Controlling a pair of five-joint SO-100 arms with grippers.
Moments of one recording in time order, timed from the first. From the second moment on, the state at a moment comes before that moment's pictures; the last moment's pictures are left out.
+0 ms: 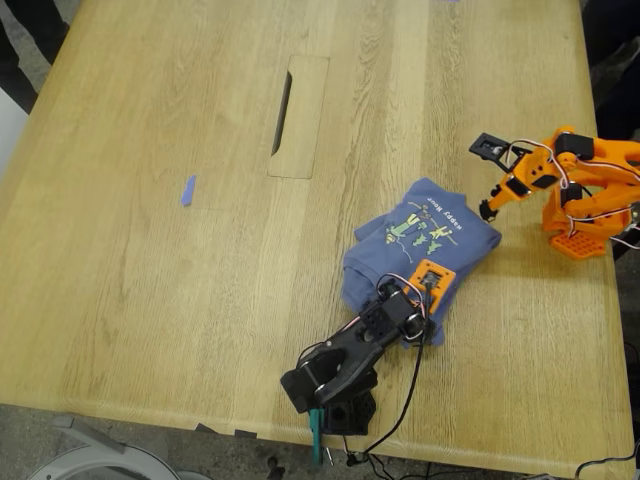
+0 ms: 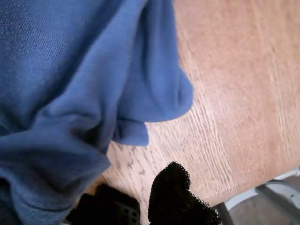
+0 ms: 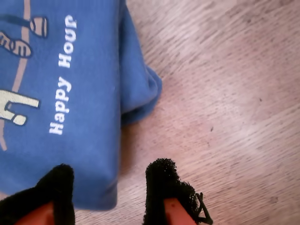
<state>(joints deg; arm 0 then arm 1) 53.1 143.8 118.7 103.5 -117.0 -1.6 148.4 130.9 75.1 -63.5</state>
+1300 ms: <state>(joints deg) 66.5 133.9 110.8 92.8 -119.4 -8.9 124.0 111.8 61.5 -62.7</state>
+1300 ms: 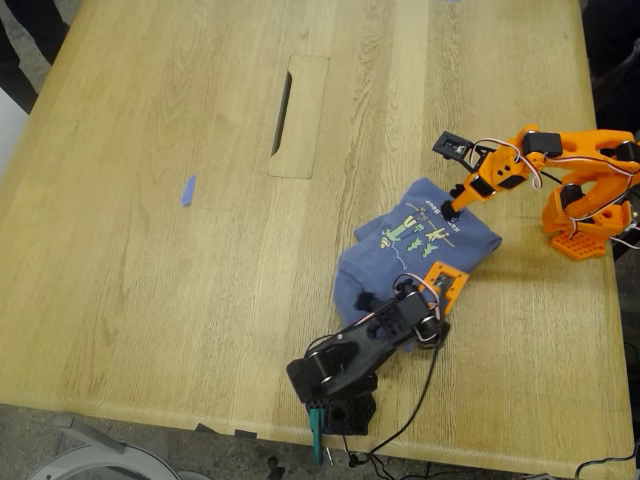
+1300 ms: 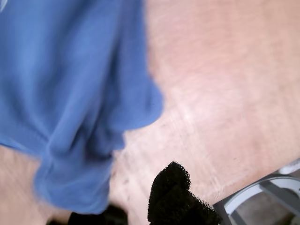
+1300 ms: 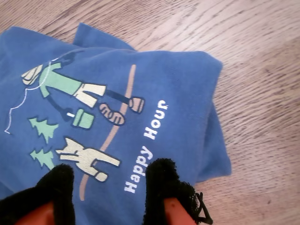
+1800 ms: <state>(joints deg) 45.8 132.0 118.3 69.5 -105.7 -15.6 109.1 101.2 52.4 -60.8</state>
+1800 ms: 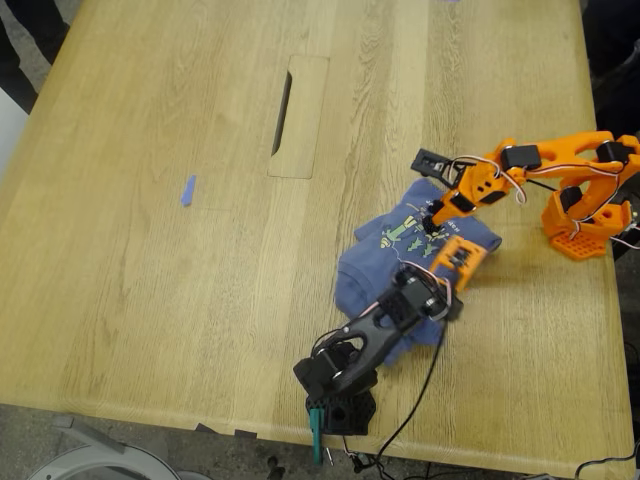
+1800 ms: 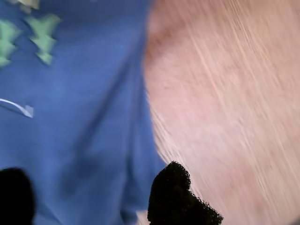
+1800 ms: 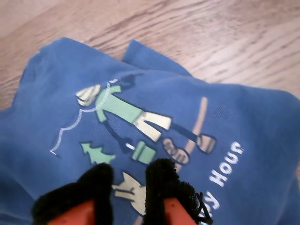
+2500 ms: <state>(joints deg) 21.2 128.9 130.7 45.5 -103.0 -23.4 94.4 91.3 46.0 -56.9</state>
